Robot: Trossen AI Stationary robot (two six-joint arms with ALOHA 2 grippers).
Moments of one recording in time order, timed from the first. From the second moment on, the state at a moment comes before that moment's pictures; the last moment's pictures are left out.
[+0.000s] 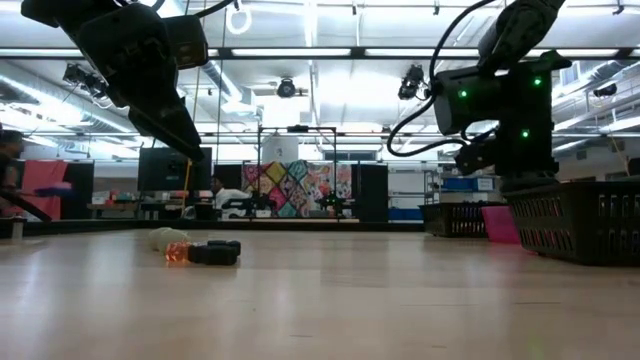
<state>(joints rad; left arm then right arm) -0.28 1.19 0.66 -0.32 -0.31 -0.53 -0.07 1.57 0.78 -0.91 0.37 0.49</state>
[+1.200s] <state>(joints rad) -0.28 1.19 0.66 -0.30 -0.31 -0.53 0.18 1.57 1.03 -0.44 0.45 0.34</state>
